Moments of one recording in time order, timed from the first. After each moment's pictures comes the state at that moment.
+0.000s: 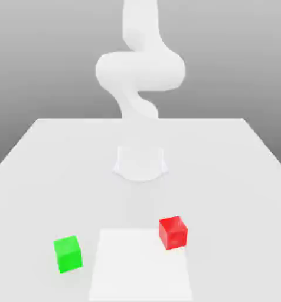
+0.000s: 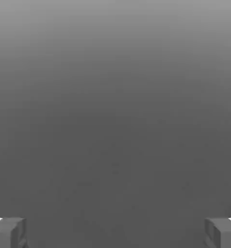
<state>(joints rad) 0.01 -0.73 0.01 -2.36 0.01 2.35 0.79</state>
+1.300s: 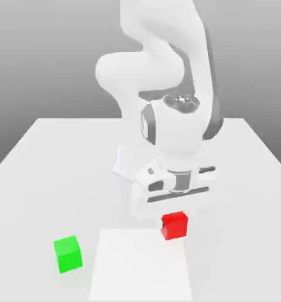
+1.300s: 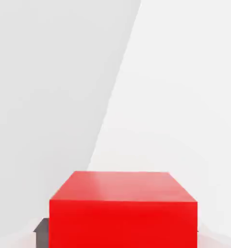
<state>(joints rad) 0.16 -0.03 0.06 -2.88 0.00 2.85 0.69</state>
